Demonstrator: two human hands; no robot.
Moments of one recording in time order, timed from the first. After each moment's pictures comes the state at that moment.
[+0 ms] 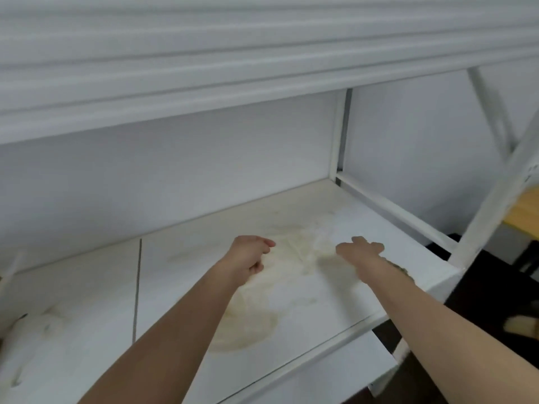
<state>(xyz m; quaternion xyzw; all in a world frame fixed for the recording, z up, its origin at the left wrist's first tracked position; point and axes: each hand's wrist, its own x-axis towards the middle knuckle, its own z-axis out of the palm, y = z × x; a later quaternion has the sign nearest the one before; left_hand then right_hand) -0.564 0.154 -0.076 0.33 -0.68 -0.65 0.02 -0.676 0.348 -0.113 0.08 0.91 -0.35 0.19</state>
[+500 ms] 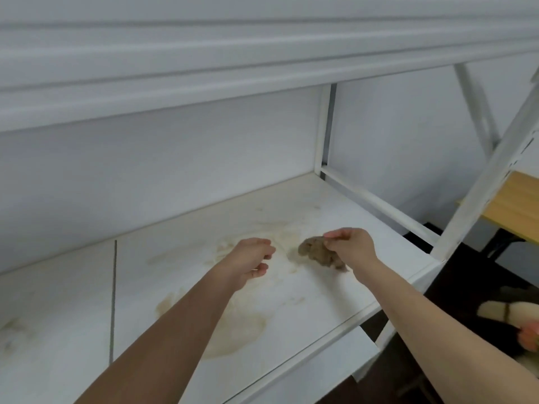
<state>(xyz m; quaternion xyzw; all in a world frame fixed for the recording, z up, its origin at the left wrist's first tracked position) -0.579 0.163 -0.090 0.30 -0.69 -0.65 -0.07 -0.659 0.360 -0.104 0.02 0.81 -0.59 0.08</state>
